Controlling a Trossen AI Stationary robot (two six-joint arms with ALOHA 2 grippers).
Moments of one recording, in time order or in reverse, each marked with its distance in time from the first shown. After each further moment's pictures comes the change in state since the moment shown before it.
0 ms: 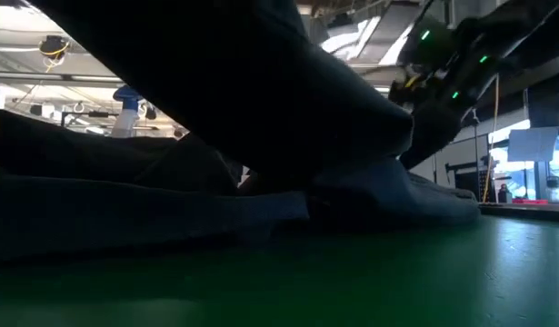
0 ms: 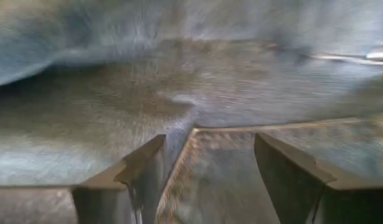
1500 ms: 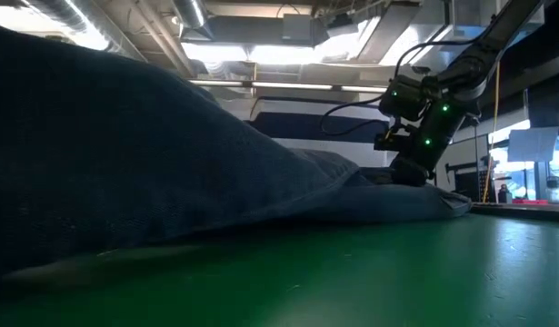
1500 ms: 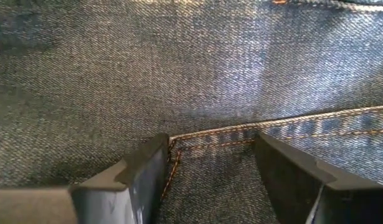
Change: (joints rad) left arm -0.149 -0.010 -0.066 0.135 -0.223 -0.114; right arm -0.310 0.305 -0.001 0.156 -0.009 -0.145
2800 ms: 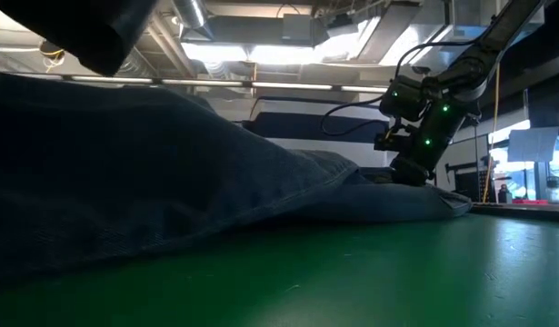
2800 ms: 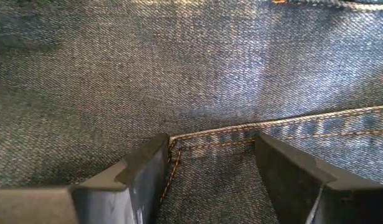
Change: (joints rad) left arm 0.040 0.514 -0.118 0.372 -0.143 0.424; right arm 0.001 0.001 0.001 0.006 -0.019 0.003
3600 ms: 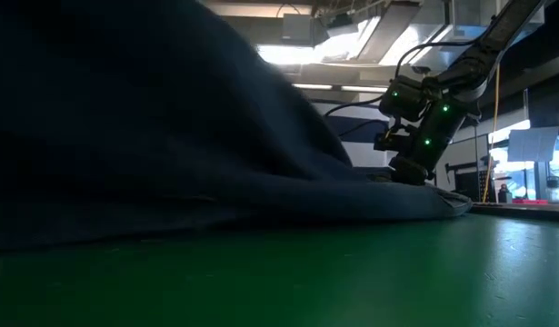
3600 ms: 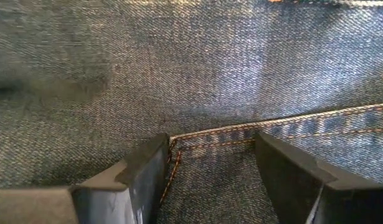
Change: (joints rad) left arm -0.047 -0.377 0.194 -0.425 -0.005 0.065; right arm 0.001 0.000 0.000 0.007 -0.010 0.018
